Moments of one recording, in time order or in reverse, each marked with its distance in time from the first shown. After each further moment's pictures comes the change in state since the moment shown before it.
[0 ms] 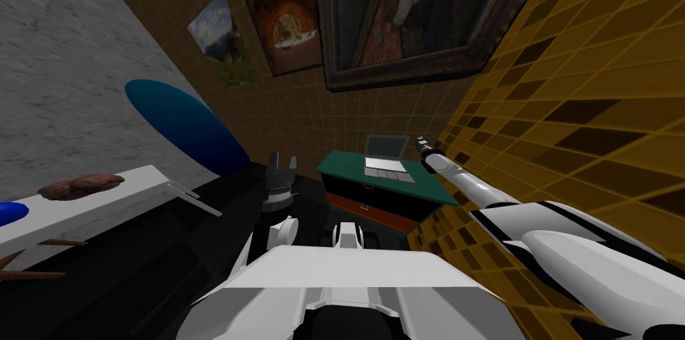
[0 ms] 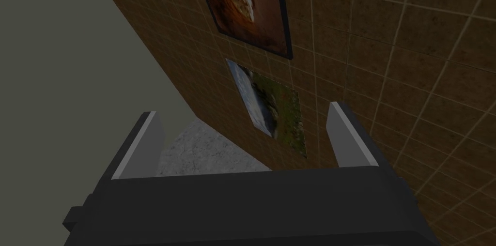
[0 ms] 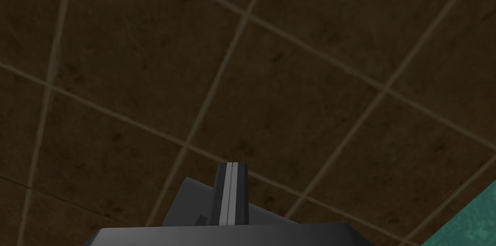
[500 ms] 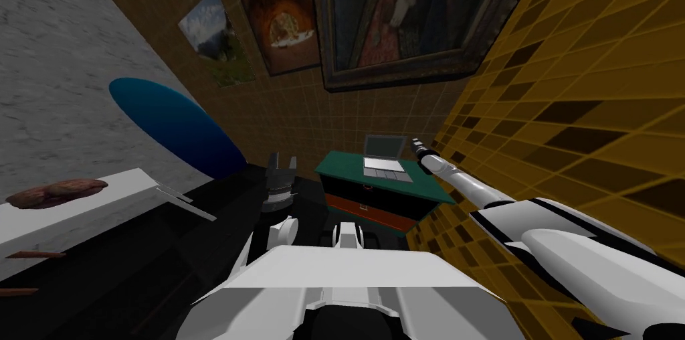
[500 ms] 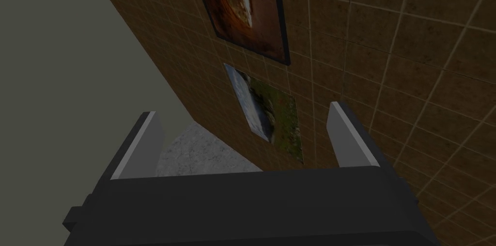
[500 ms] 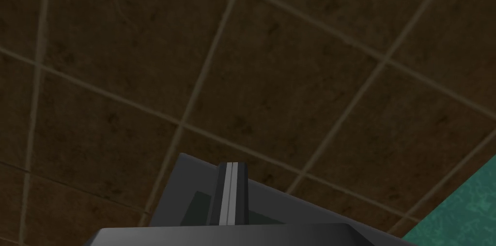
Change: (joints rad) left arm 0.000 0.000 0.000 0.000 0.000 0.000 0.000; right arm -0.013 -0.006 0.098 -0.013 0.016 0.009 -0.106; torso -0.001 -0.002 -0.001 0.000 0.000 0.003
